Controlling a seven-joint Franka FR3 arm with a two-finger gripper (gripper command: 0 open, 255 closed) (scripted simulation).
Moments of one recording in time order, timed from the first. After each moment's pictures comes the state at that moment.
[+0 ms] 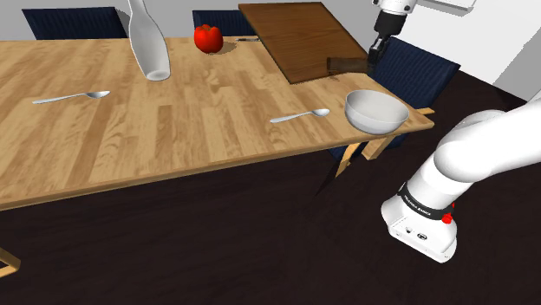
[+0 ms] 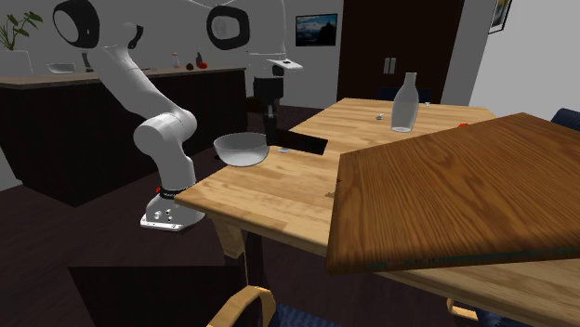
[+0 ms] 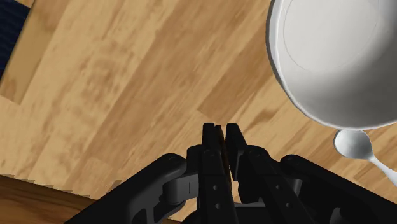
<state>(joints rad) -0.11 -0.61 -0.25 -2.43 -0.12 1.83 -0.42</state>
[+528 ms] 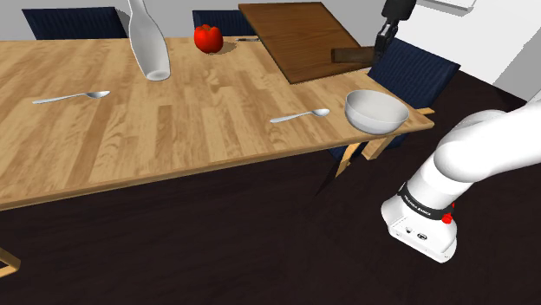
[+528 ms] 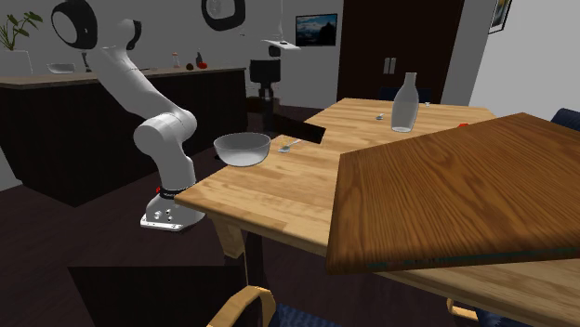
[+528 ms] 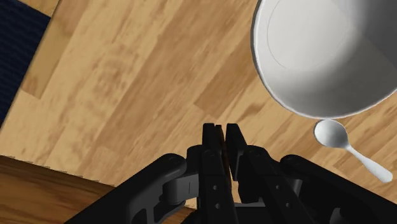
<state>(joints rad) -0.11 -0.64 -0.24 -2.35 -0.12 1.72 -0.42</state>
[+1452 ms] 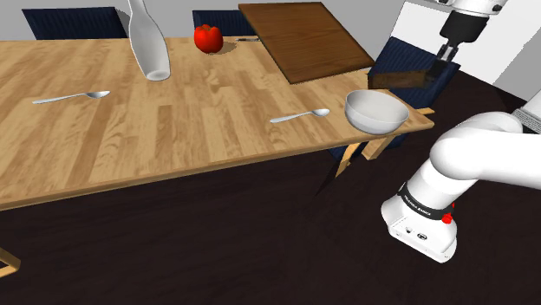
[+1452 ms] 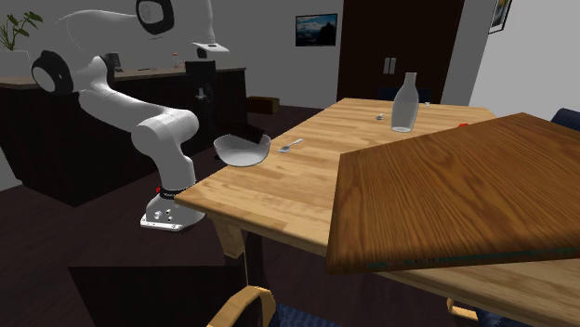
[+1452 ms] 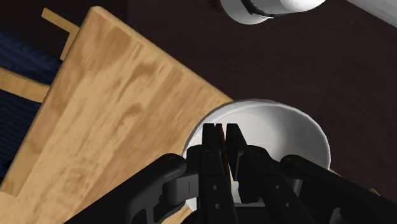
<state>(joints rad) -0.21 -1.24 -0.18 -2.65 -0.15 1.41 -0.43</state>
